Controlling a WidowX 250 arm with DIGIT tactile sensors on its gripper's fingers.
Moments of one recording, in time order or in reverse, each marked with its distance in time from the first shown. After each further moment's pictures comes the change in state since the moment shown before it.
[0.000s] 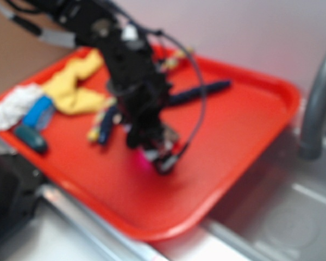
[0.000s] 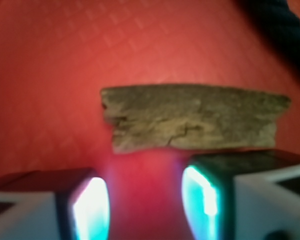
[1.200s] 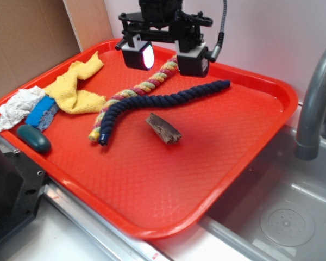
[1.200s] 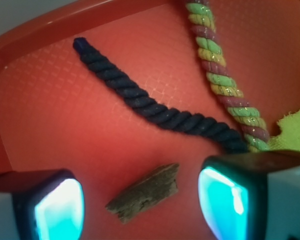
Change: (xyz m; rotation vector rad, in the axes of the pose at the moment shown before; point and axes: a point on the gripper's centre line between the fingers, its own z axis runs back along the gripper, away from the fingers) arm 0.084 0.051 0.083 0.051 0.041 0.616
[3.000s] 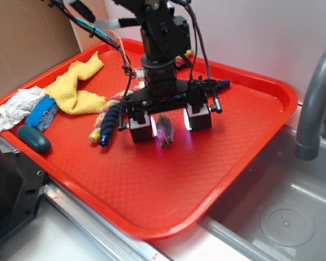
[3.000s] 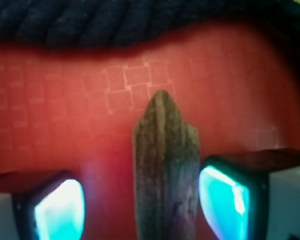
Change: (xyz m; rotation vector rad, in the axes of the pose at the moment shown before) arm -0.045 -0.015 -0.083 -0.005 0.020 0.548
